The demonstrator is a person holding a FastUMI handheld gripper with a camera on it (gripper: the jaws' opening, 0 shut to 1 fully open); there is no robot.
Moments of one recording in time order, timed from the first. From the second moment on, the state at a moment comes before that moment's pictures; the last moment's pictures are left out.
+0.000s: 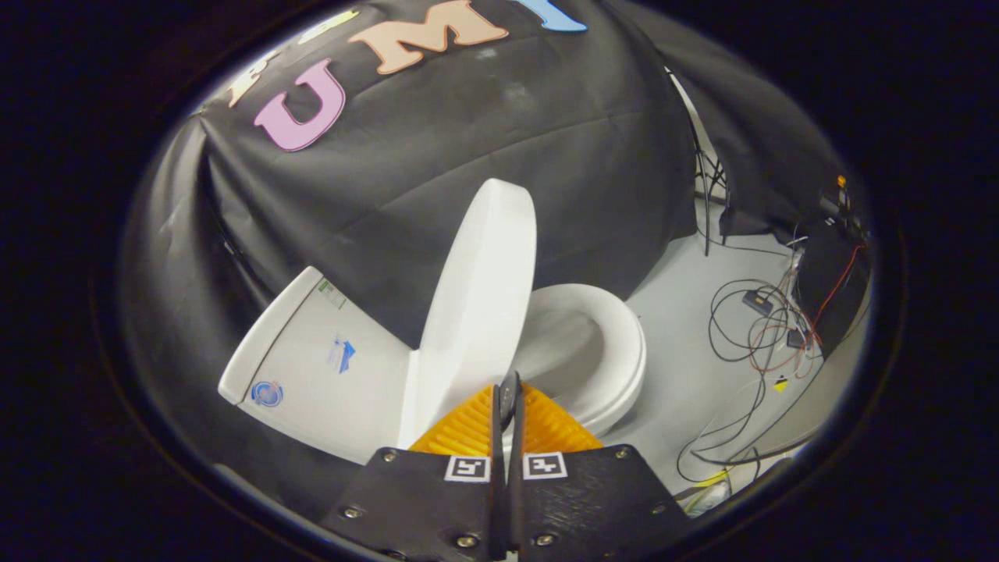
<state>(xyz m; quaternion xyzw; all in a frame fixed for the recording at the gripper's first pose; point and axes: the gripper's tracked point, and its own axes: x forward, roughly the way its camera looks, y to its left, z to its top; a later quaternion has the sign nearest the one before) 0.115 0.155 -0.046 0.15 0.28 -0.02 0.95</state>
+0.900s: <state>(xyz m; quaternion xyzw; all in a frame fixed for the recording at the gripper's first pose) 0.108 0.212 -0.011 0.10 0.23 -0.03 0.97</state>
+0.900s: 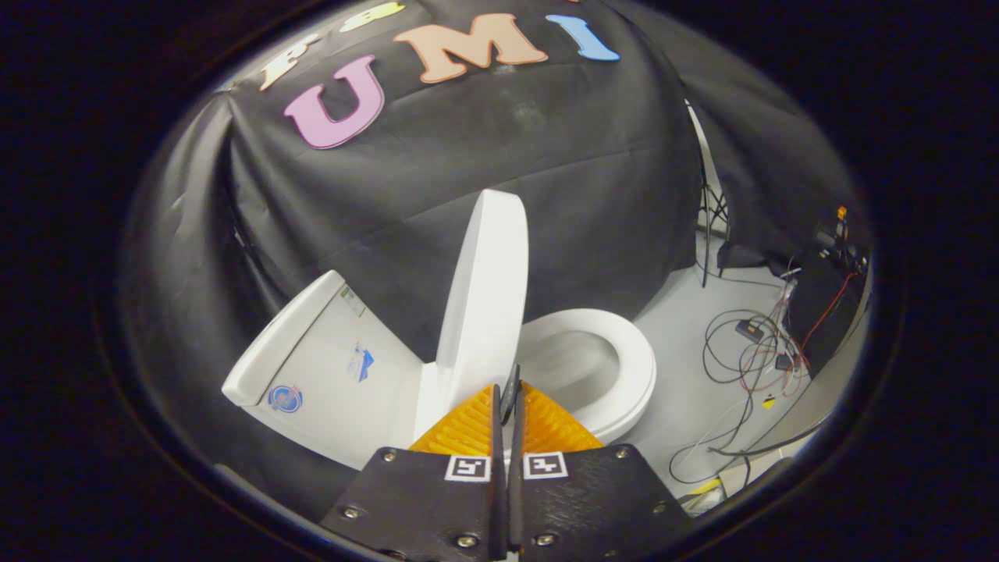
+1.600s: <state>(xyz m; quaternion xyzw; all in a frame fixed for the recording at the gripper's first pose) 0.103 0.258 0.008 0.04 0.19 -0.02 0.98</state>
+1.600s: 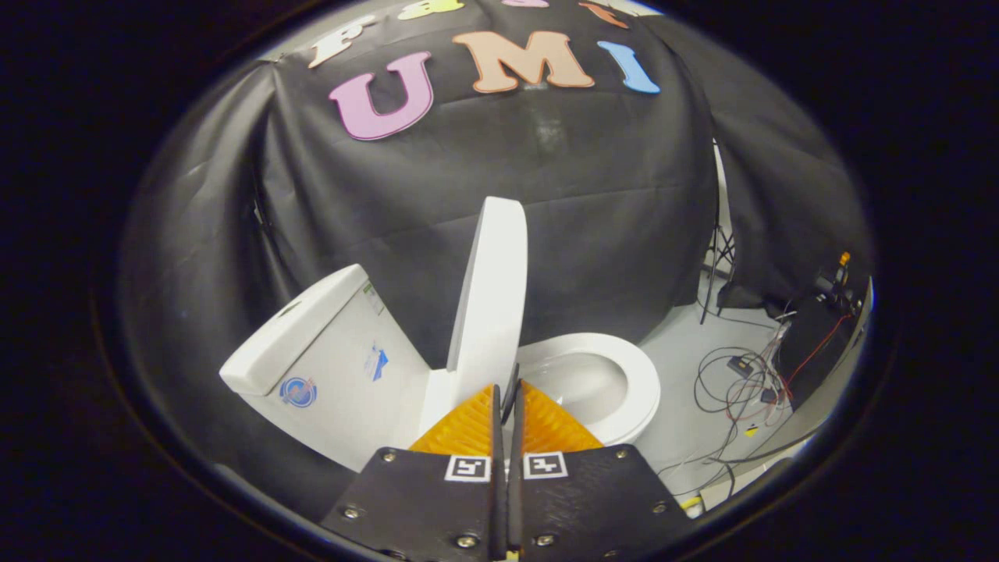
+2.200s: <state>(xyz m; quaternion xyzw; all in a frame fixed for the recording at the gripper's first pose) 0.100 0.315 0.010 0.03 0.18 0.02 0.98</state>
